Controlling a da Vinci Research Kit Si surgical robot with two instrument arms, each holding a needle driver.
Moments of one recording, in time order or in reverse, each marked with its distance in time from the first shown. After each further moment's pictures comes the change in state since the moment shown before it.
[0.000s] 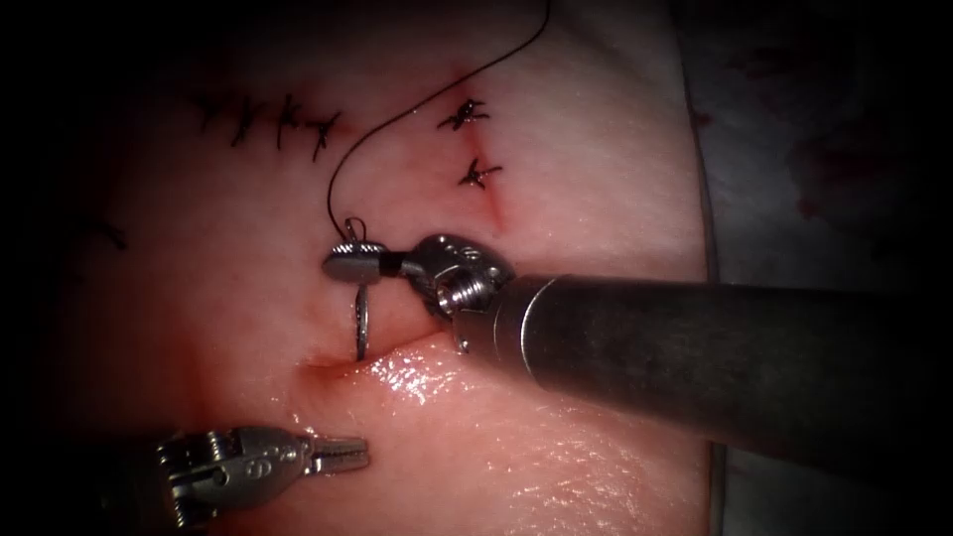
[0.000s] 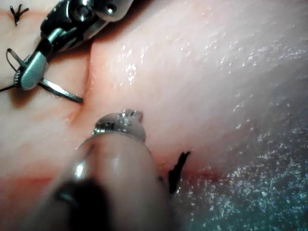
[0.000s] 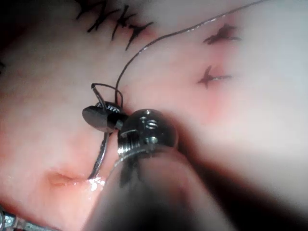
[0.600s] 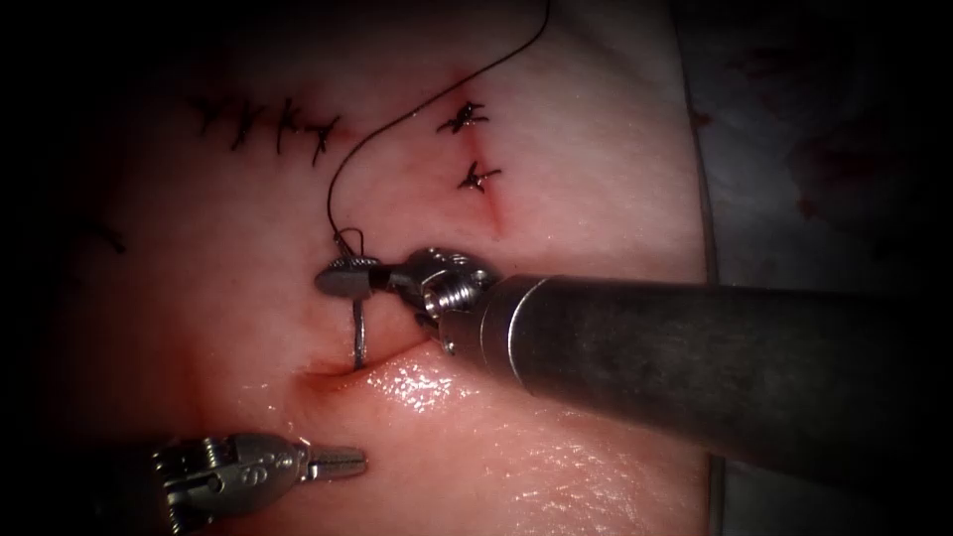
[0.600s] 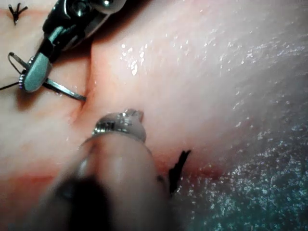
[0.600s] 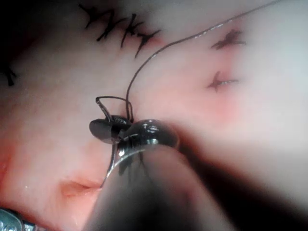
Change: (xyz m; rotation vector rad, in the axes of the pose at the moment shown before) right arm -0.002 -0.003 0.000 -0.115 -0.049 0.112; left arm 0.000 0.000 0.000 -0.001 0.000 0.002
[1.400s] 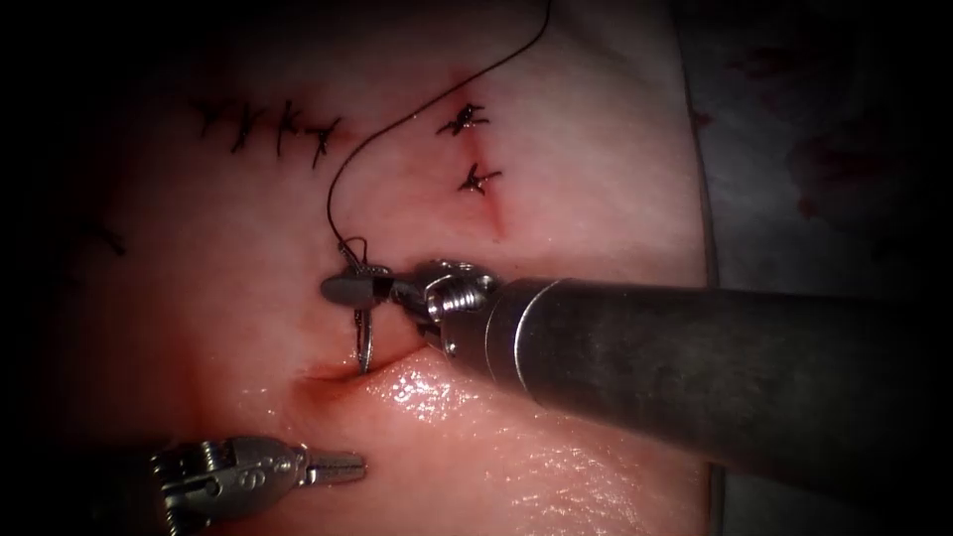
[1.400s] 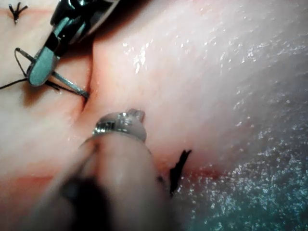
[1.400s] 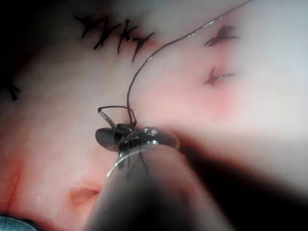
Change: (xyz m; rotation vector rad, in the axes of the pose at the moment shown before) right arm -0.002 -0.002 -0.001 -0.058 -0.052 0.170; left arm 0.000 0.000 0.000 -0.003 0.000 -0.001
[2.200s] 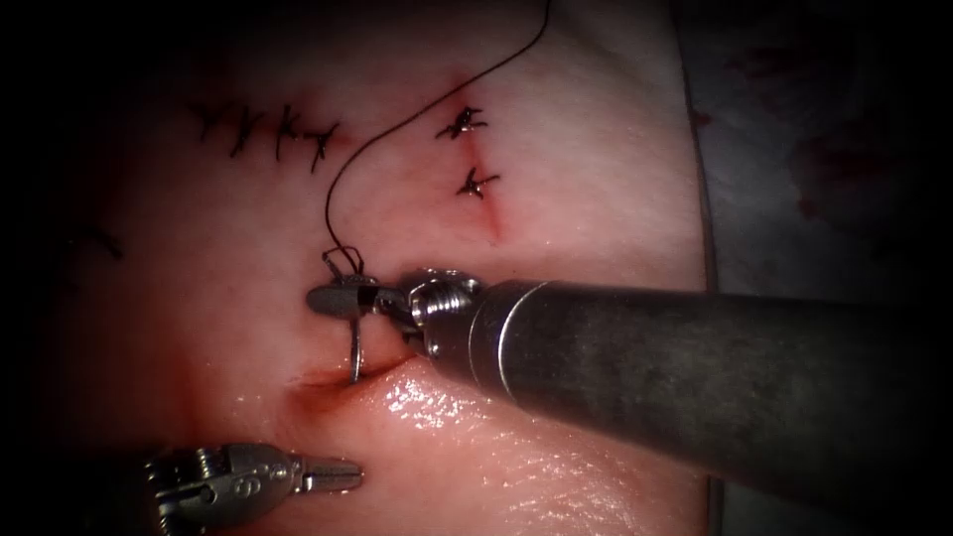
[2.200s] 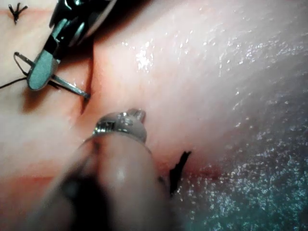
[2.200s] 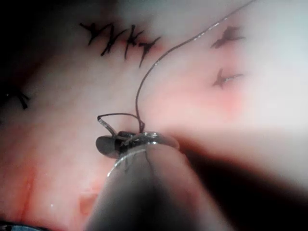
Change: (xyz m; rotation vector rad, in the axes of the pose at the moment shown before) right arm -0.003 -0.003 0.001 0.116 -0.110 0.148; left arm 0.000 0.000 0.000 -0.003 -0.001 -0.002
